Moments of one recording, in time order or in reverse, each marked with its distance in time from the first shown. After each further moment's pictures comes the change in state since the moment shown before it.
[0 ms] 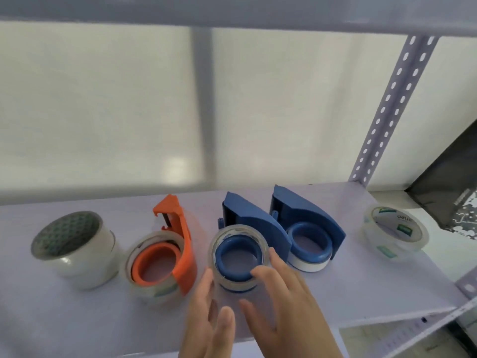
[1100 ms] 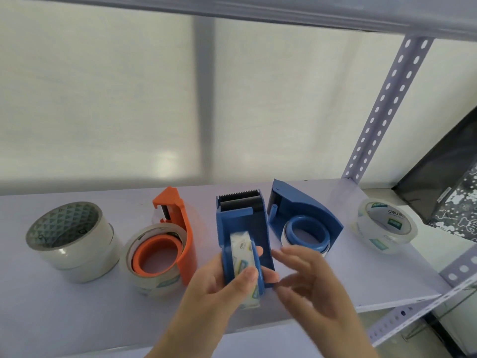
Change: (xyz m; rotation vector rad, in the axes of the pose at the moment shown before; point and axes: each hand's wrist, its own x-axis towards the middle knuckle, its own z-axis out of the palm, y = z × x) left_hand 0.021 0.031 -0.004 -0.018 -0.461 -0.066; right_hand -0.009 0.004 -0.040 0.702 -0.058 0.221
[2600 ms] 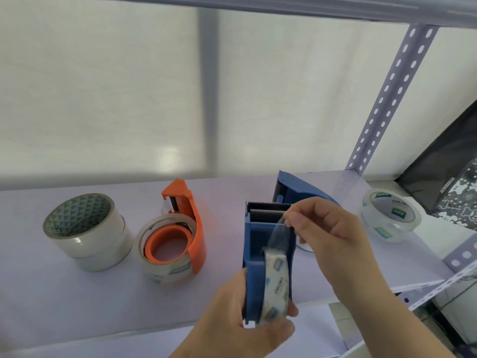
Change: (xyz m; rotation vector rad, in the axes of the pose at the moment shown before) left_hand -0.021 -0.002 0.007 0.389 -0.144 -0.068; right_hand 0.038 -0.048 -0.003 -0.048 0.189 0.006
